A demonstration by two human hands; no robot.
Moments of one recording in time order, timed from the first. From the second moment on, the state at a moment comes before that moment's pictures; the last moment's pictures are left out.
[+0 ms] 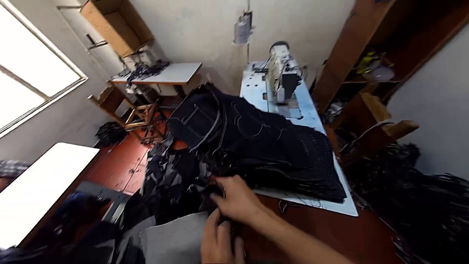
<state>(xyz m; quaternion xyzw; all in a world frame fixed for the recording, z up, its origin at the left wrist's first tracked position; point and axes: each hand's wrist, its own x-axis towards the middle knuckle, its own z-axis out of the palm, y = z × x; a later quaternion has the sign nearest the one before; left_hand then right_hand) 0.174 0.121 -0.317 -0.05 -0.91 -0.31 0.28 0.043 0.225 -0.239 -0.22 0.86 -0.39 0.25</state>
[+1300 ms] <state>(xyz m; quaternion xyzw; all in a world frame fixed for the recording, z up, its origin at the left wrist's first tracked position) 0.030 -0.040 -0.010 -0.11 -0.79 -0.43 0.43 0.027 0.405 -0.198 -0.12 0.55 -0.81 -0.16</state>
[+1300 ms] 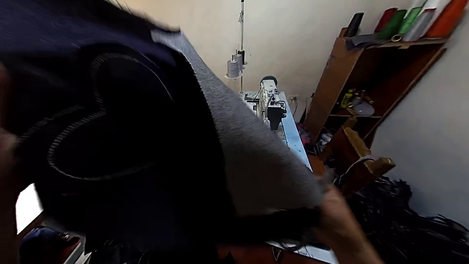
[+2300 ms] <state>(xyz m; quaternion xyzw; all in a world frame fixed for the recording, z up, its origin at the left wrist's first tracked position) 0.009 0.006 -0.351 -0.10 -0.92 -0.37 -0.05 -0.112 0.267 -0.230 -0.01 0.96 -0.26 0.10</state>
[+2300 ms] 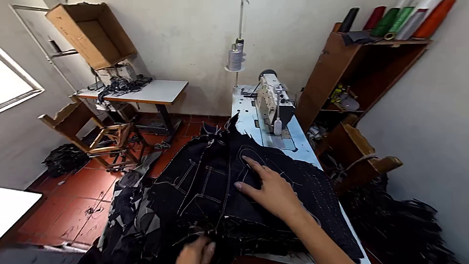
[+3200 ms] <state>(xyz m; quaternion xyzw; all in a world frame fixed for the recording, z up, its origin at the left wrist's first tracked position) 0.107 -0.018 -0.253 -0.17 -0.93 -0.32 0.07 -0.005 0.237 -0.205 -0.23 0.95 -0.19 -0.05</state>
